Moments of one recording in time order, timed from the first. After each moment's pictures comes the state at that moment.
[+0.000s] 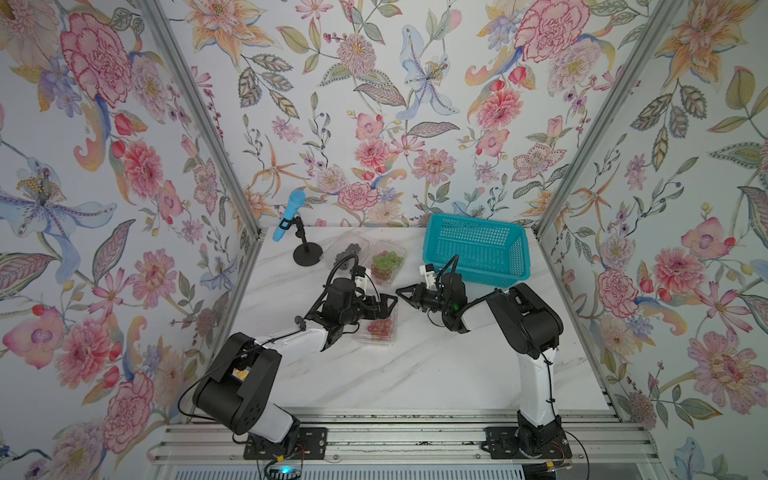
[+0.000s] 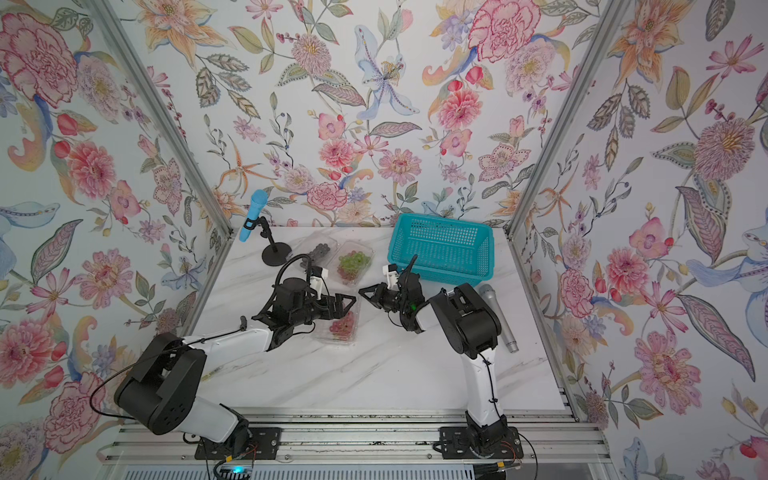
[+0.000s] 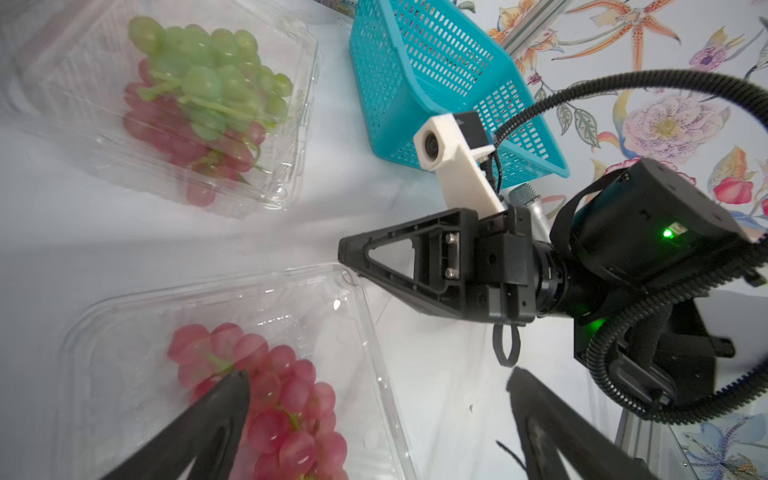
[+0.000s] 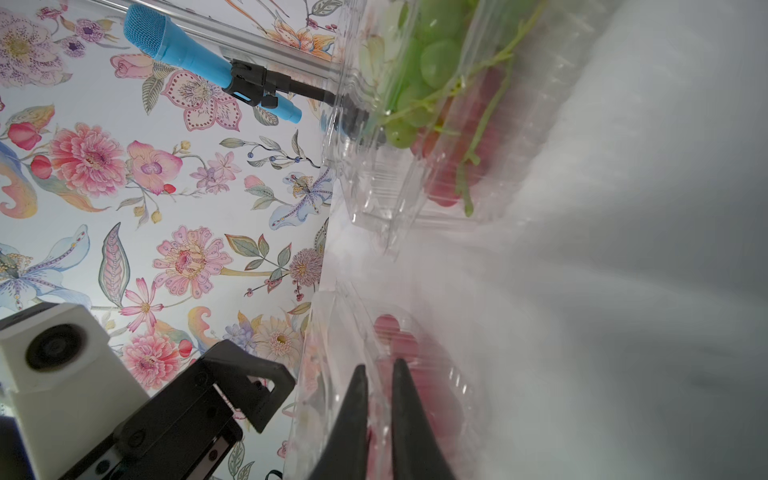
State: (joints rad) left arm -0.50 1.50 0.71 0.29 0.31 -0.52; right arm 0.50 2.14 1.01 0.86 -0.65 1.08
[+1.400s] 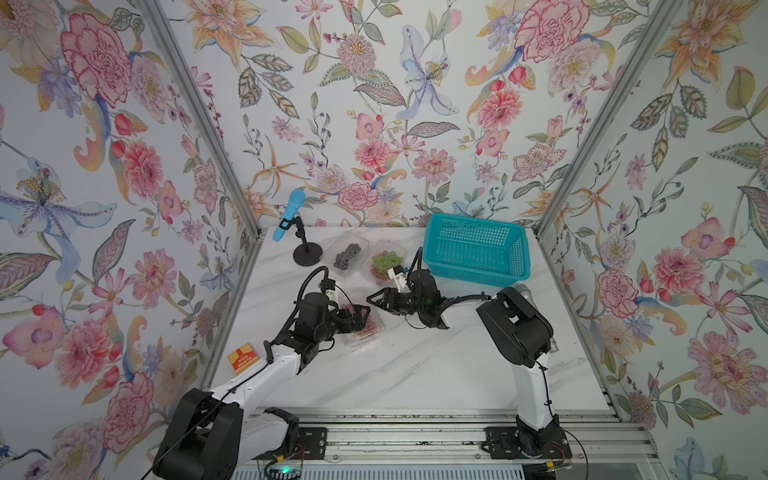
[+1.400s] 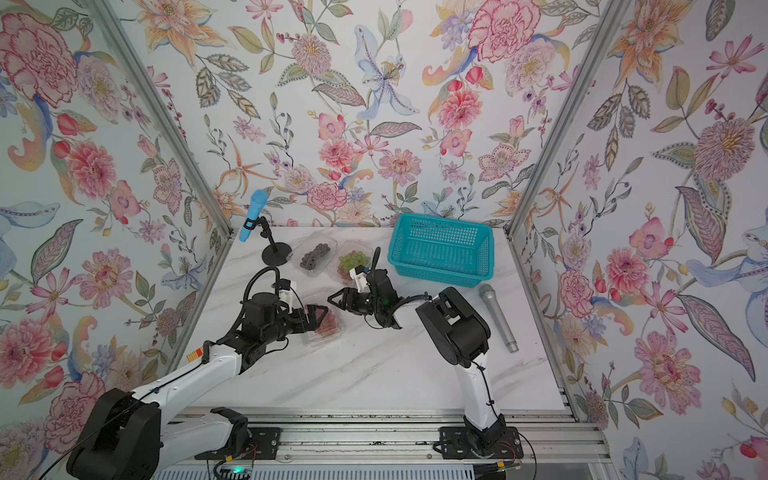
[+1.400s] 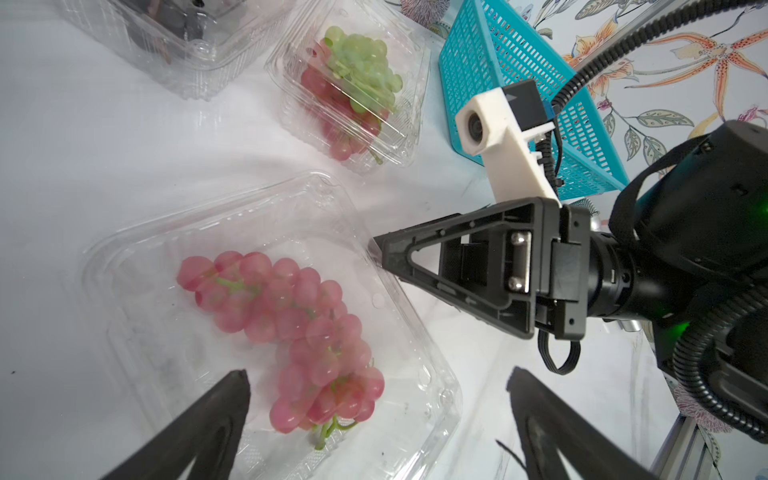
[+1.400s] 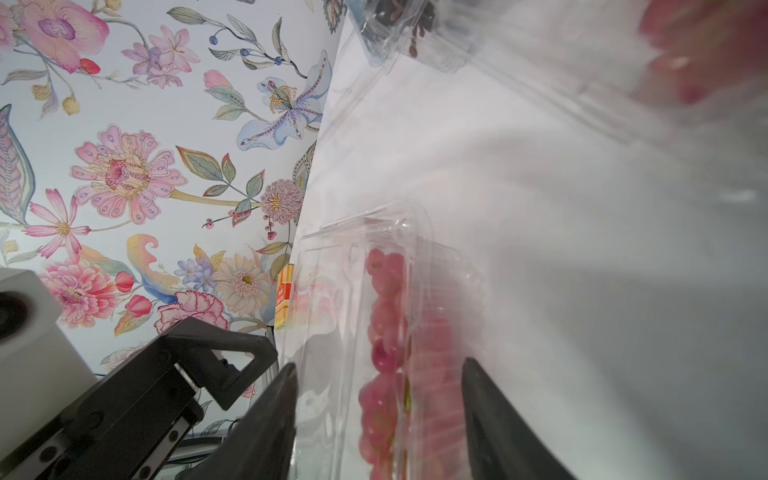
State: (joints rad) left arm -0.37 1.18 0.52 0.09 0.25 -0.52; right arm 0.67 2.11 1.14 0.53 -0.60 0.89
